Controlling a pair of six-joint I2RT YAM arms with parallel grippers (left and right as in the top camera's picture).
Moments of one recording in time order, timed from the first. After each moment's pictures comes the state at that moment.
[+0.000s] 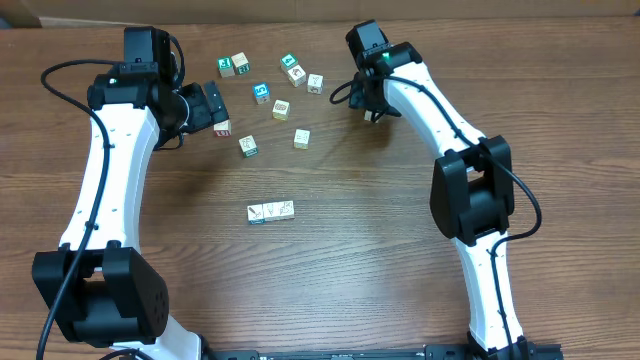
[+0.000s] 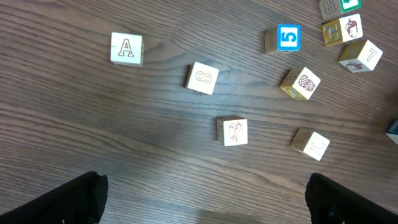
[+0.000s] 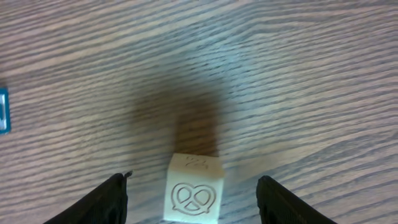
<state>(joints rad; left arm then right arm) 0.03 1.77 1.61 -1.00 0.07 -0.36 0.37 2.44 2.16 -1.00 0.21 0.58</state>
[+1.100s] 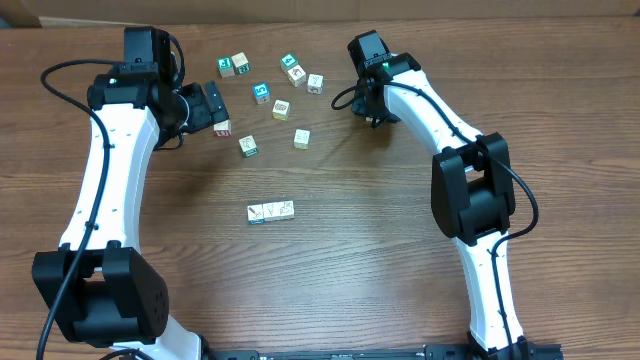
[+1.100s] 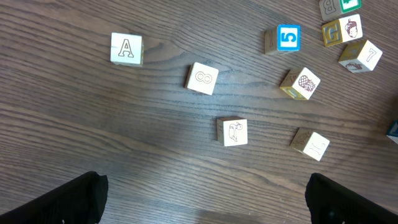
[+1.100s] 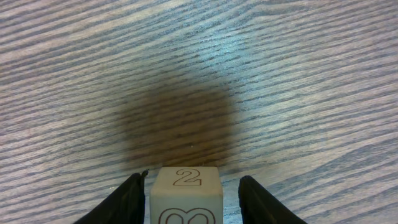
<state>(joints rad) 0.03 1.77 1.61 -1.00 0.07 -0.36 0.36 2.44 2.06 -0.90 0.21 0.59</state>
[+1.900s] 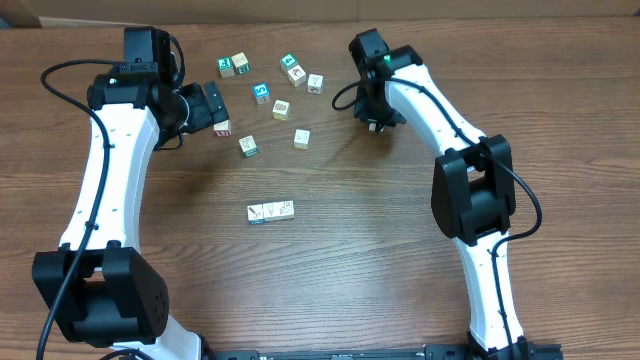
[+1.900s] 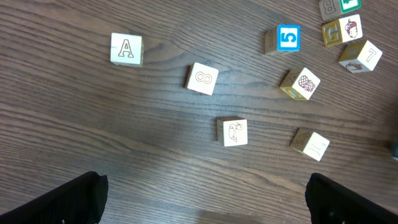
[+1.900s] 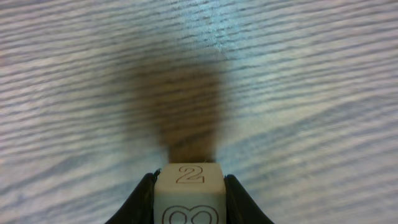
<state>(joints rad) 0.03 1.77 1.61 -1.00 0.07 -0.36 0.36 2.43 2.15 -1.11 0.16 0.53</state>
